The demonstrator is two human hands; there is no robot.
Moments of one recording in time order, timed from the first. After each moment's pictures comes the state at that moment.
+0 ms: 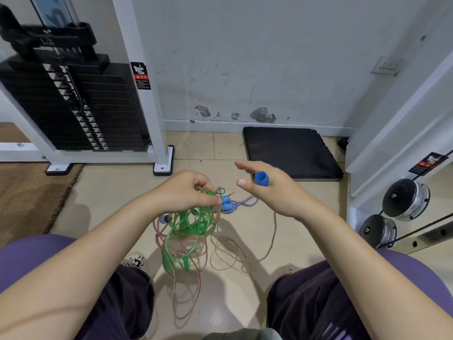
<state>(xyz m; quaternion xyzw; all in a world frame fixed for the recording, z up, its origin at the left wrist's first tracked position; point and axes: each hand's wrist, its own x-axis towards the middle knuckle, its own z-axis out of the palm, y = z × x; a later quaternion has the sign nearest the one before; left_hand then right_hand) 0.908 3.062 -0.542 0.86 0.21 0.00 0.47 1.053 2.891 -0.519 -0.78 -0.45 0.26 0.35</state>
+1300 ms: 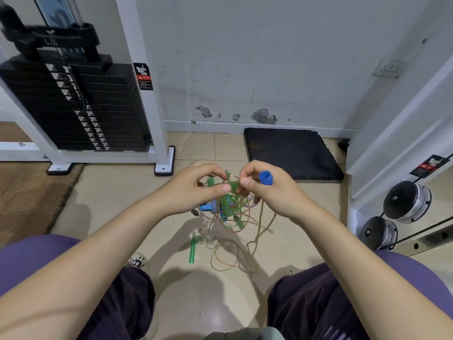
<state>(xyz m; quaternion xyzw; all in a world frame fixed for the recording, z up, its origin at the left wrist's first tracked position) 0.907 3.064 -0.549 0.88 0.15 0.10 0.45 1.047 2.897 -0.521 -0.74 -0.42 0.27 0.45</state>
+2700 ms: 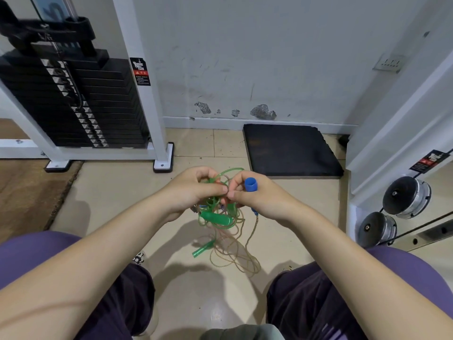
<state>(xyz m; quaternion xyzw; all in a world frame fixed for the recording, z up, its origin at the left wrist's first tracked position) 0.911 3.045 -0.549 0.68 0.25 0.05 0.69 1.035 2.904 -0.539 -0.74 -0.38 0.36 0.42</state>
